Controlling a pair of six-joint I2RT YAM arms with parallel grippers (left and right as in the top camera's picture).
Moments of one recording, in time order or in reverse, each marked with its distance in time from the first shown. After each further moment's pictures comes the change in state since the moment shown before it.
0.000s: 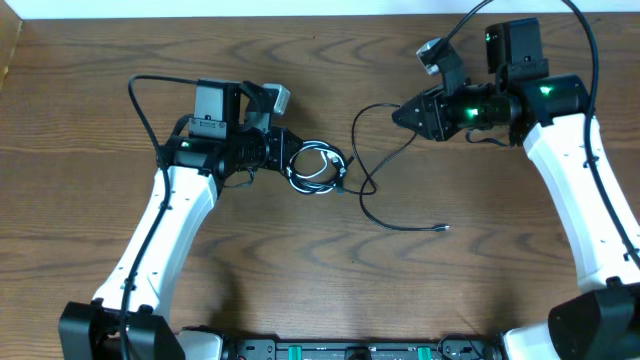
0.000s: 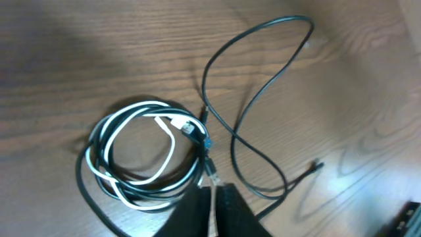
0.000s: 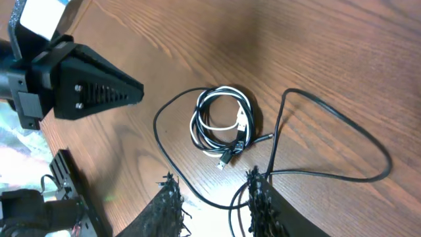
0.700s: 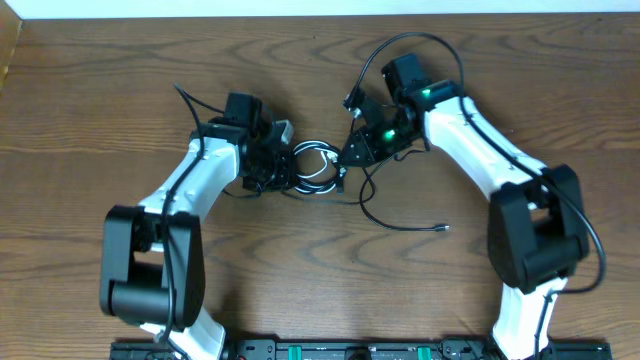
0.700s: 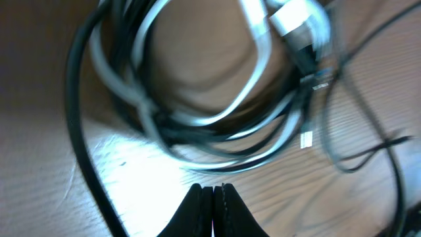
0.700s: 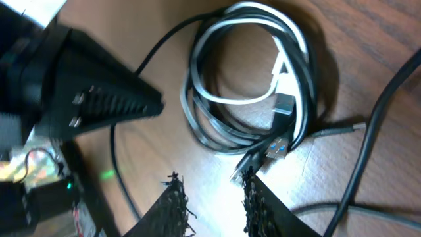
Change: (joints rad) left arm 0.000 0.319 0.000 -0.139 -0.067 -0.029; right arm 0.209 0.404 -0.001 0.104 0.001 0.091
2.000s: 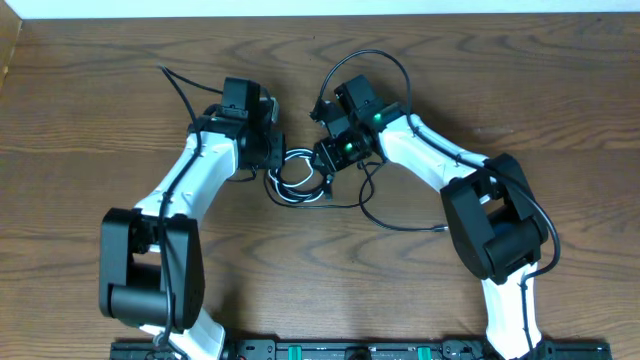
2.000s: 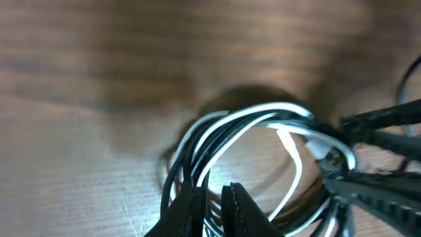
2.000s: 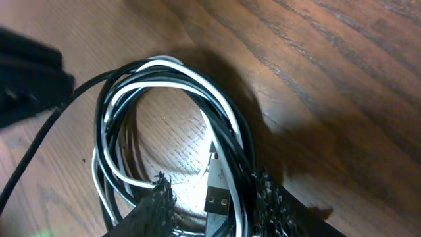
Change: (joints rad) left arm 0.000 -0.011 0.054 0.114 -0.283 -0.026; right arm 0.150 0.121 -0.006 0.292 0.238 0.137
